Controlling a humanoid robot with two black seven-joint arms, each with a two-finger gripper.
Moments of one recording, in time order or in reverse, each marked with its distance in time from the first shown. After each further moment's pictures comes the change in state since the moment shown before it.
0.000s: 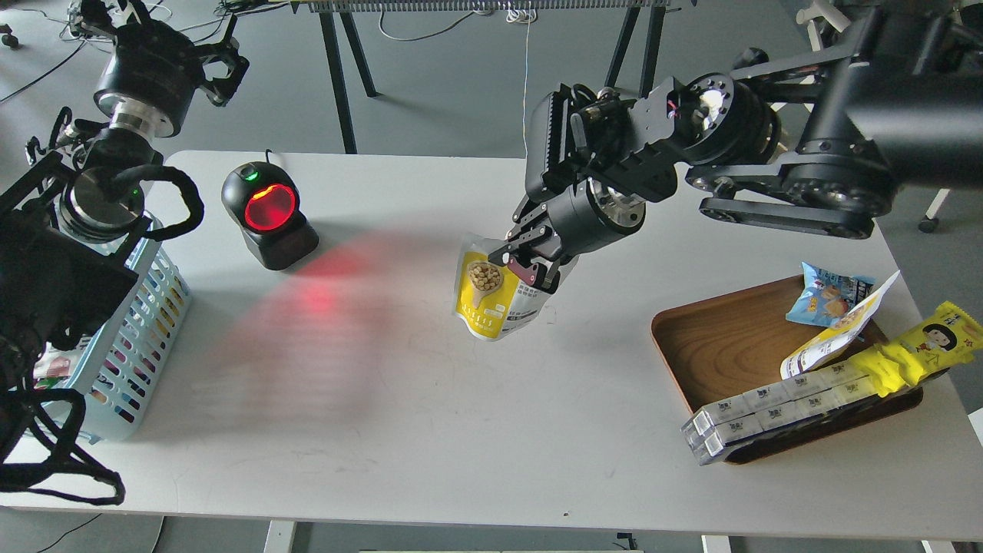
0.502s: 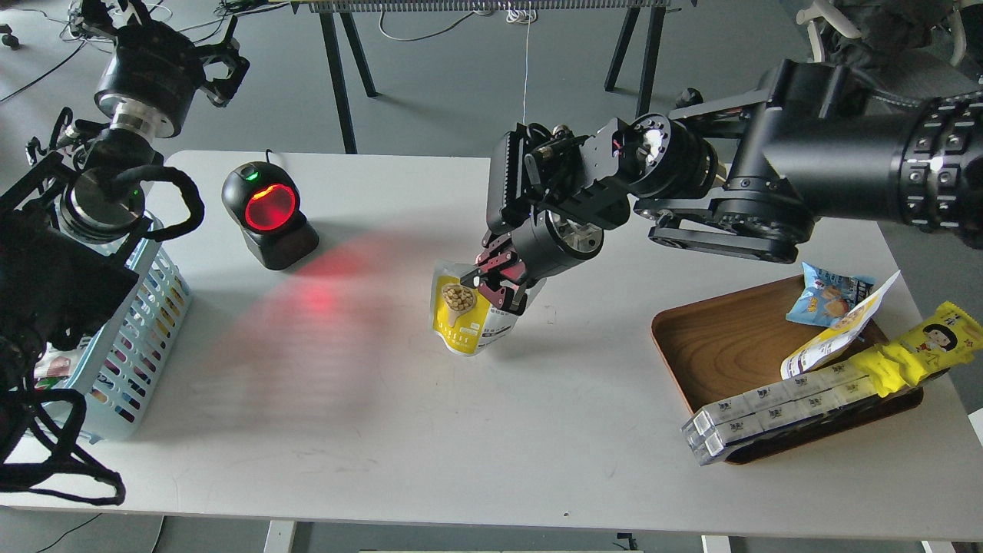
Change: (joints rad) left arm 0.001 -0.003 -0.001 0.000 0.000 0.000 0.000; right arm -0.078 0.130 -0.002 -0.129 0.000 -0.029 0.000
